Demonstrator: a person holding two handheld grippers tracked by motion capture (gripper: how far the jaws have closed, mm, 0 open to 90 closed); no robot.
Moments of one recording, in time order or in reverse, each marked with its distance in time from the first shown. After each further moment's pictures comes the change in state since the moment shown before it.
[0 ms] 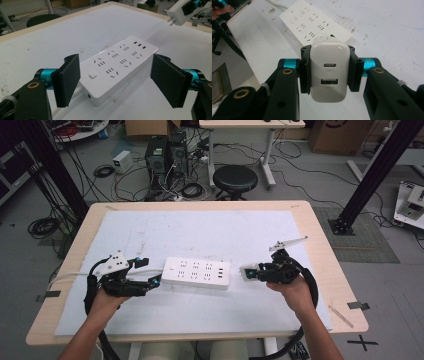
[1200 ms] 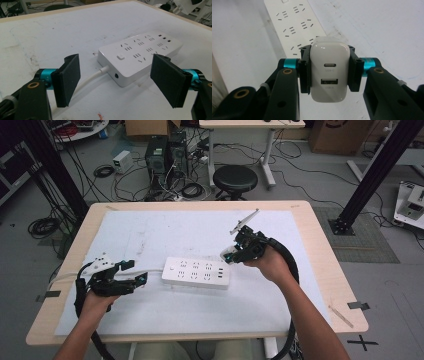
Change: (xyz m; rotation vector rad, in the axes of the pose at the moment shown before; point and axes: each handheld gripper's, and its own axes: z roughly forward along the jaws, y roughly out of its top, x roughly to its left) left arm 0.031 -0.033 -0.013 0.000 0.075 -0.106; right arm 0.024 0.090 0.052 0.254 -0.124 -0.338
